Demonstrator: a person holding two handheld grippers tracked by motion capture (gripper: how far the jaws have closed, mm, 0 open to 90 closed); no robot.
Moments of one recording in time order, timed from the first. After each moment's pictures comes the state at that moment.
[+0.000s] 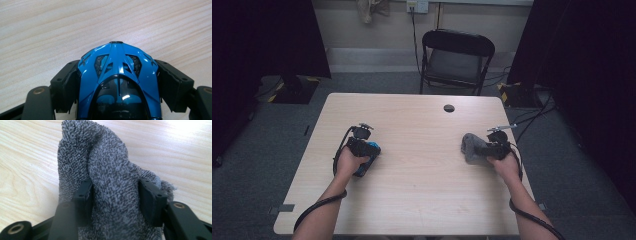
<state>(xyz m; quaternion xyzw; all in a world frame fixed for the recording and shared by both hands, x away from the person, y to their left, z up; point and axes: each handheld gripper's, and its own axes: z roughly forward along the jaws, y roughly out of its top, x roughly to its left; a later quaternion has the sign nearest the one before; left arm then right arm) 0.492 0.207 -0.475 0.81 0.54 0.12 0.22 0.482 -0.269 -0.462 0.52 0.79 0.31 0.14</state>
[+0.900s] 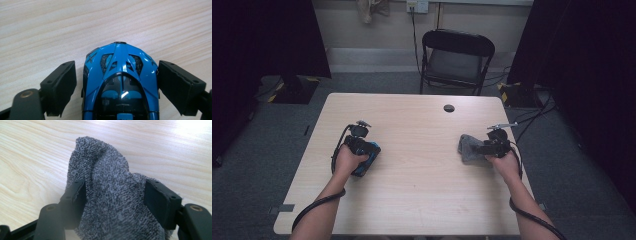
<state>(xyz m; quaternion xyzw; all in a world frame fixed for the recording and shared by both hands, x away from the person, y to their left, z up) 0.493 0.213 -0.464 0.79 0.56 0.10 0.22 0.482 -0.265 -0.453 0.51 0.78 0.33 0.13</state>
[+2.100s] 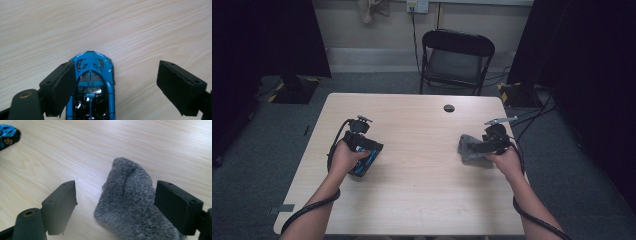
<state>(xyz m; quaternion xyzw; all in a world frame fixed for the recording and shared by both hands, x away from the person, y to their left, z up) 0.468 0.198 -0.412 0.81 0.52 0.10 0.27 0.468 -0.245 -0.413 0.47 0.80 0.35 0.12</state>
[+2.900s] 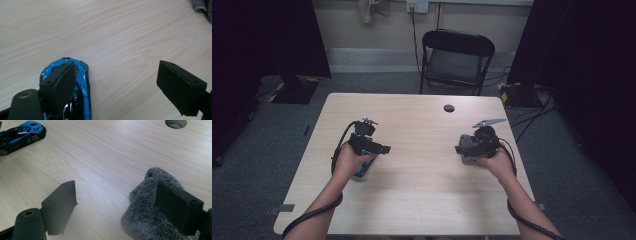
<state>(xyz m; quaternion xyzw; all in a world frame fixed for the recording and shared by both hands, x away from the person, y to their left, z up) 0.453 0.181 -0.407 0.81 0.49 0.09 0.30 0.455 -0.212 -0.405 0.42 0.82 0.37 0.11</state>
